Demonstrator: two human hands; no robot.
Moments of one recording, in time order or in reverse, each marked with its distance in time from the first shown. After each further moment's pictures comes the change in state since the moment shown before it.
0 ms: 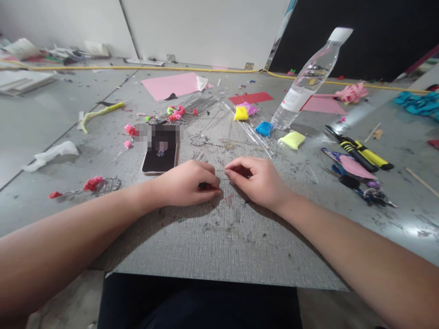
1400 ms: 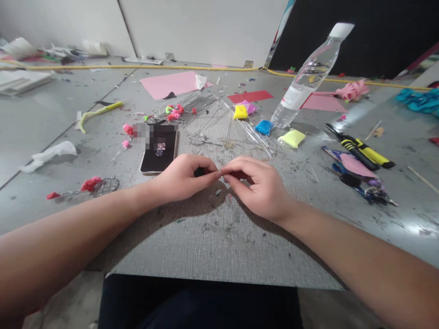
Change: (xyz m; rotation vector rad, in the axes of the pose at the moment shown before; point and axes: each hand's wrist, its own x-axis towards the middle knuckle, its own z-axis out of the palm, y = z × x) left_hand 0.003 0.011 -0.001 -0.217 0.221 -0.320; right_hand -0.009 -0.022 0.002 0.003 0.054 -0.204
